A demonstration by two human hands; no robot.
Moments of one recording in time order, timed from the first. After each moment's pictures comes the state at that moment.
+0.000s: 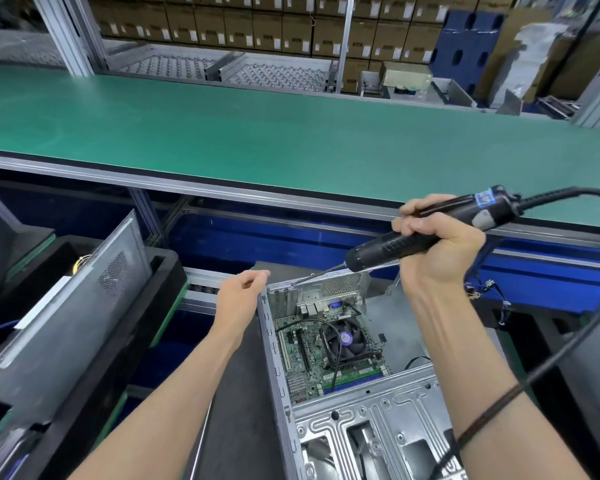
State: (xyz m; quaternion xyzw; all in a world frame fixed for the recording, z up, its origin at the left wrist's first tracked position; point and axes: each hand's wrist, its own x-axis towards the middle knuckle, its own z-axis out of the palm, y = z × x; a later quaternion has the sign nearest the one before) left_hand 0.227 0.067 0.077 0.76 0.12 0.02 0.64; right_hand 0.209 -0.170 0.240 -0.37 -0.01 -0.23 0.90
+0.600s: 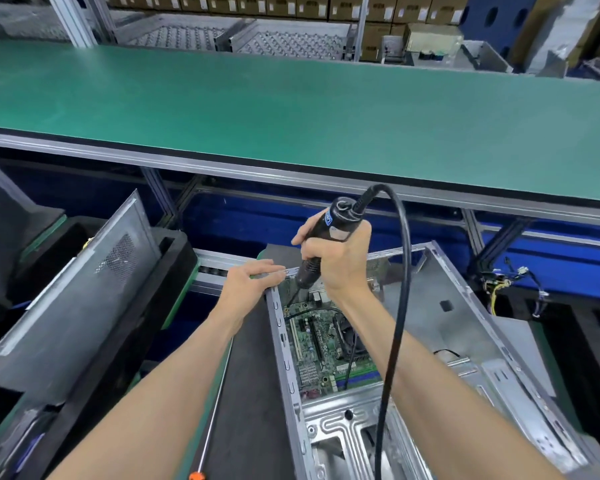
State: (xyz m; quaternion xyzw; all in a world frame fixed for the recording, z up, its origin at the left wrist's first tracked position) left_hand 0.251 0.085 0.046 0.75 0.10 -0.05 0.65; right_hand 0.240 -0.081 0.158 -0.64 -0.11 -0.13 0.75
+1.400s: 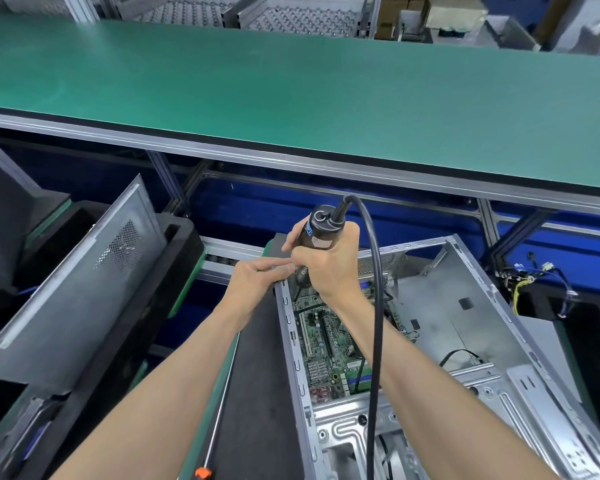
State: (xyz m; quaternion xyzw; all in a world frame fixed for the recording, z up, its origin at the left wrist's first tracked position) left_hand 0.251 0.089 0.040 0.69 0.09 -0.09 0.71; right_hand 0.246 -0.057 0.134 -0.67 -0.14 -0.10 0.72
